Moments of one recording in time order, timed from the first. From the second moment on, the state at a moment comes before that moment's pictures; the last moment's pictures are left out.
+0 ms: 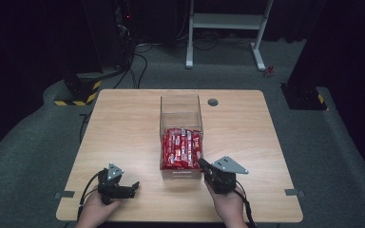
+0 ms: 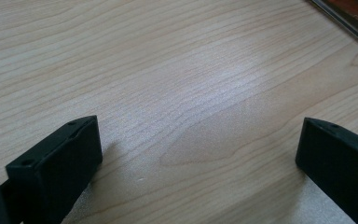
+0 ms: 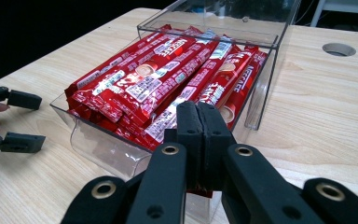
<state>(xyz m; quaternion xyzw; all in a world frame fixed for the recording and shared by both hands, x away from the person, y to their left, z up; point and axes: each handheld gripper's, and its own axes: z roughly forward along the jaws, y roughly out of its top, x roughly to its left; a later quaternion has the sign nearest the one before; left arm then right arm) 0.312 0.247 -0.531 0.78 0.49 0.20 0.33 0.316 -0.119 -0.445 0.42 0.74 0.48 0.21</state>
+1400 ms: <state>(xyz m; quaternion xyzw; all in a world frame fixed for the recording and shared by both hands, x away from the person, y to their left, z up) 0.312 0.247 -0.531 0.78 0.49 0.20 0.33 0.315 -0.143 -0.430 0.43 0.71 0.51 0.23</state>
